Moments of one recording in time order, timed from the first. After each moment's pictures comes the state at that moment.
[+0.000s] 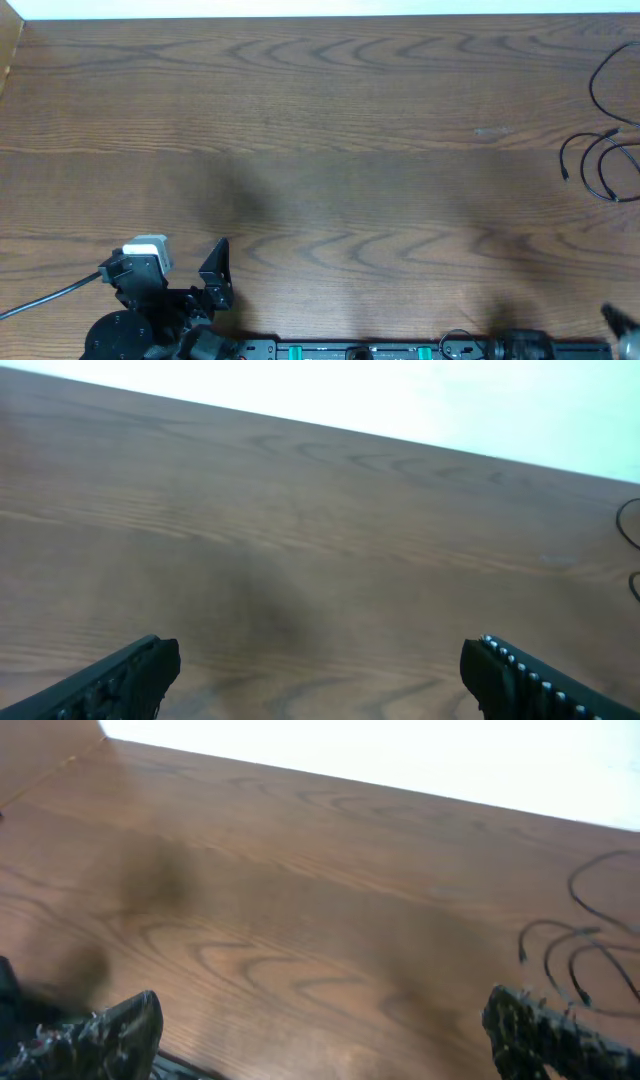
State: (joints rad) left arm -0.47 0.31 0.96 -1.09 -0.27 -0.38; right arm -0.03 0.55 1.75 -1.70 -0.33 -0.11
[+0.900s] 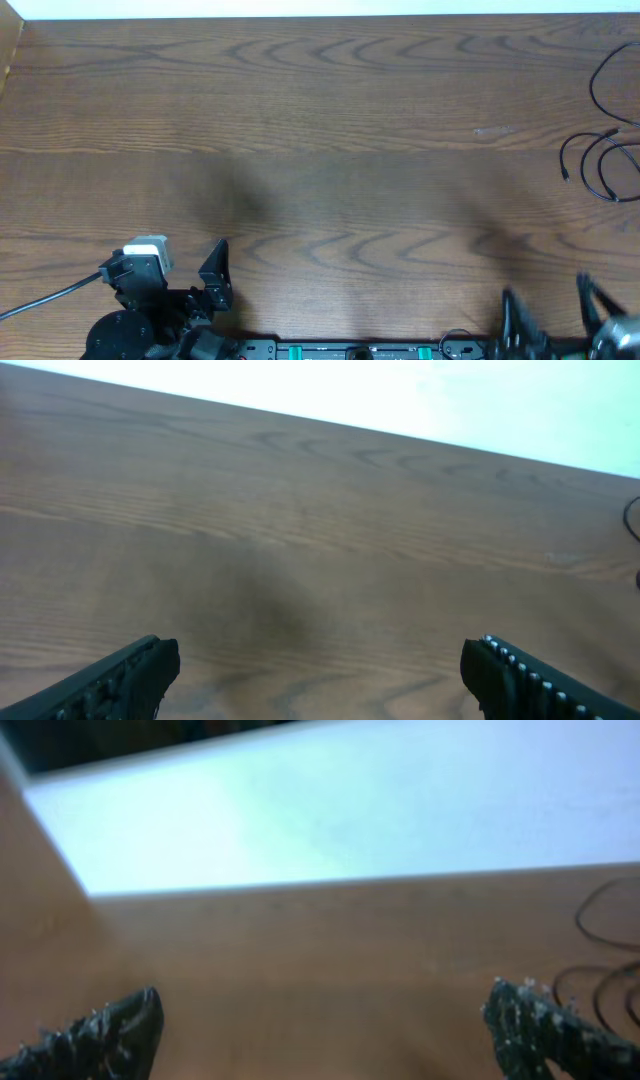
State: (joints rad) left arm -0.47 0.31 0.96 -1.10 -0.27 -0.38; right arm -0.06 0.02 0.93 -0.97 -0.28 0.20
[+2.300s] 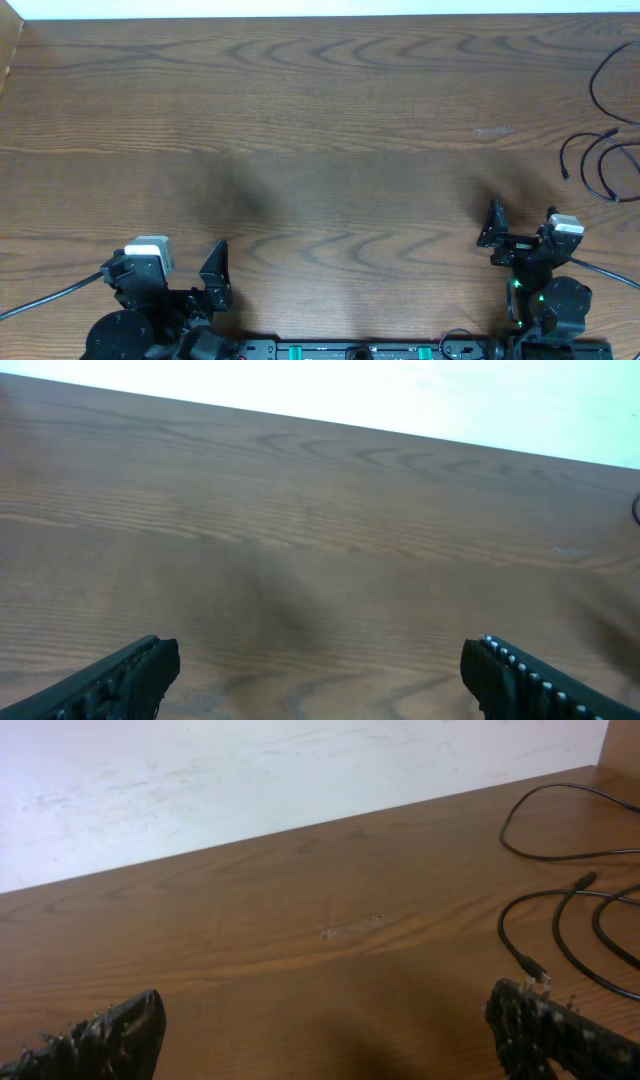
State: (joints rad) left arm -0.47 0.31 0.96 -1.10 -0.28 -0.35; right arm -0.07 0.02 0.06 -0.20 -0.02 0.19
